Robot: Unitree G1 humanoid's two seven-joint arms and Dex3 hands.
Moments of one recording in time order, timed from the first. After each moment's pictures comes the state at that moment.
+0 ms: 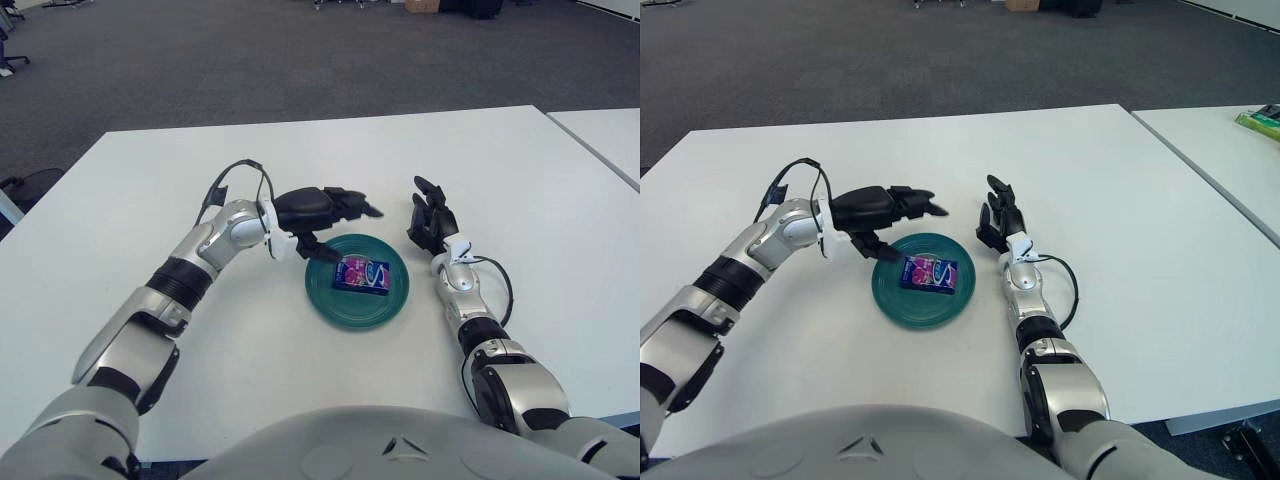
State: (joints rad) left arm -0.49 0.39 -0.40 0.42 0.34 -0.69 -0.39; right arm -0.37 -0.04 -0.06 0.99 -0.05 -0.58 -0.03
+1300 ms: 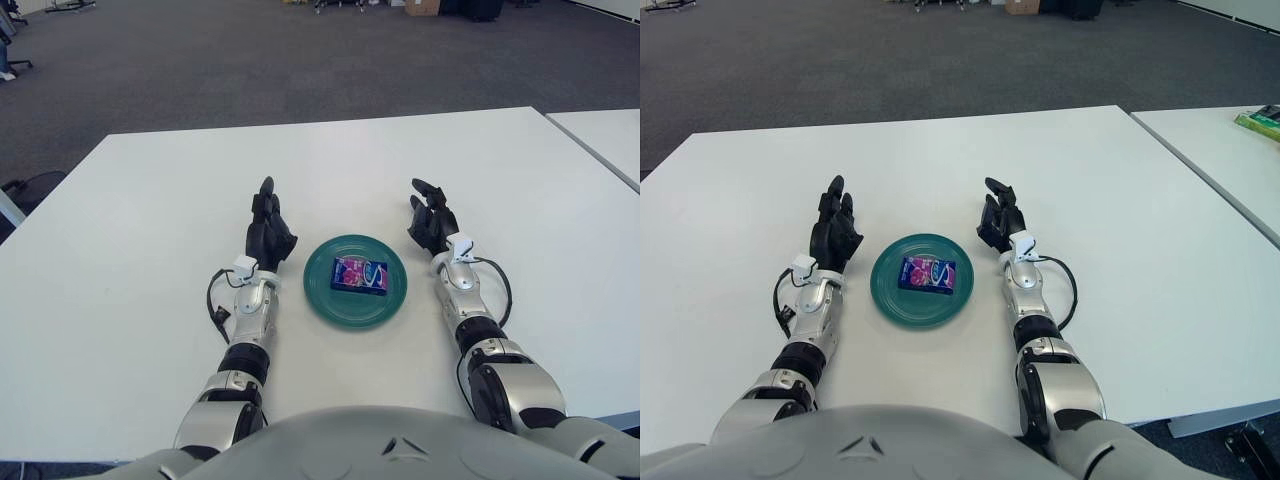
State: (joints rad) left arm -0.21 -0.11 0.09 0.80 -0.17 -0.78 -0.12; right arm -0.37 -0.02 -0.09 0.98 -0.01 -0.54 0.02
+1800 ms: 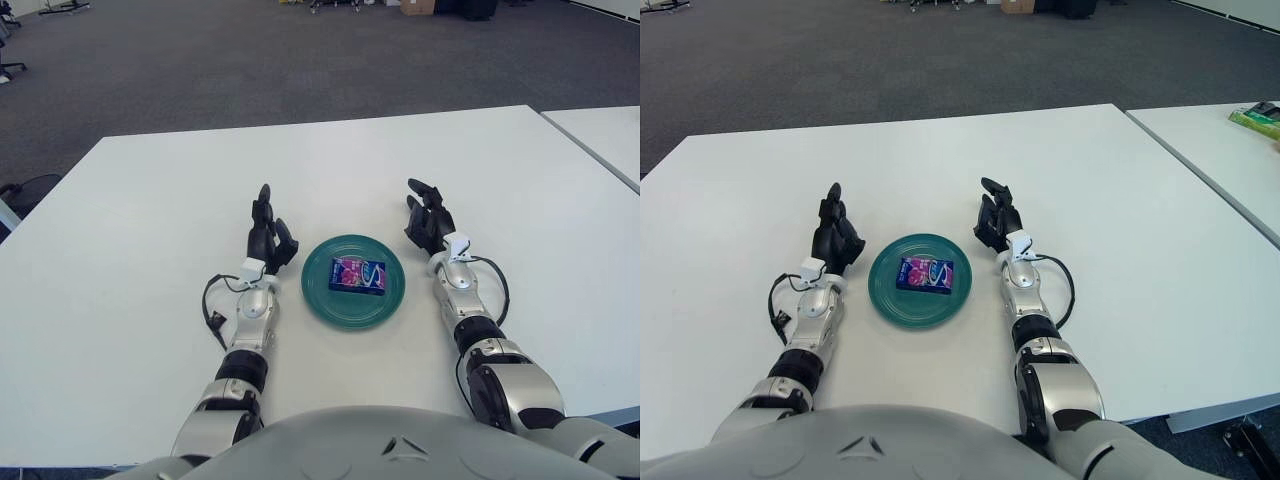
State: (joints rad) left arm -0.09 -0.11 0.06 0.63 0.03 -0.63 0.11; right arm -0.37 -0.02 -0.08 0.97 -0.02 -0.53 0.01
